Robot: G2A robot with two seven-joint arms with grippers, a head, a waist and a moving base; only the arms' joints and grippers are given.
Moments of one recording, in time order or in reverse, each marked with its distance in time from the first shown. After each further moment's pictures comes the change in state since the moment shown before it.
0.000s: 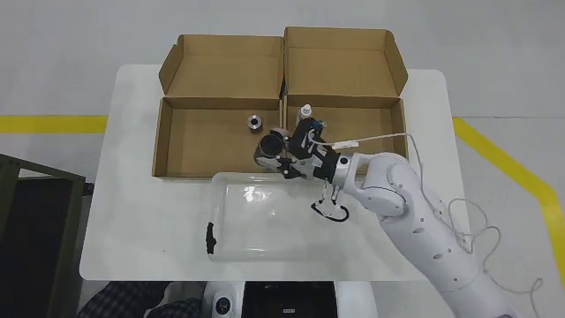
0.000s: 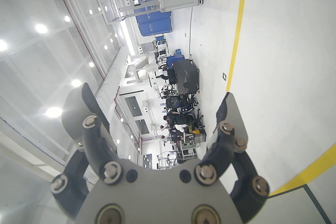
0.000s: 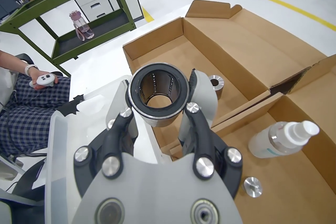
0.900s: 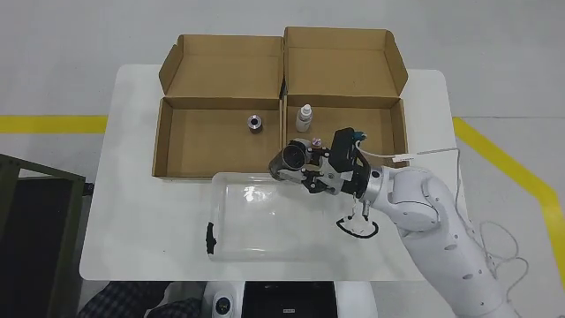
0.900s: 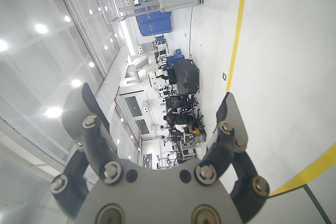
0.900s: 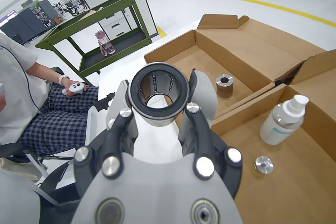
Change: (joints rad) left arm 0.000 0.000 0.000 0.000 0.000 0.000 0.000; right arm -0.192 0.045 0.201 -0.127 0.175 -0.162 0.029
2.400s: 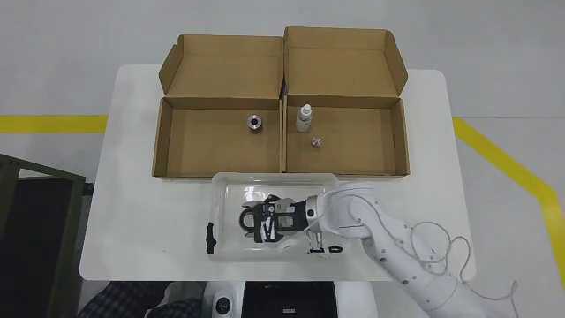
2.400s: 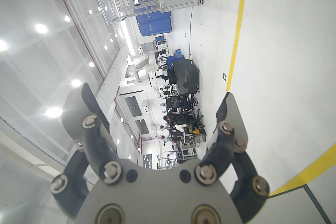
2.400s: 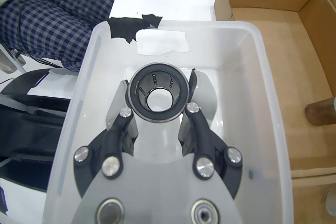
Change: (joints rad) left arm 0.000 0.000 0.000 0.000 0.000 0.000 0.000; right arm 0.111 -0.071 -0.330 0.126 -0.544 -0.186 -0.054
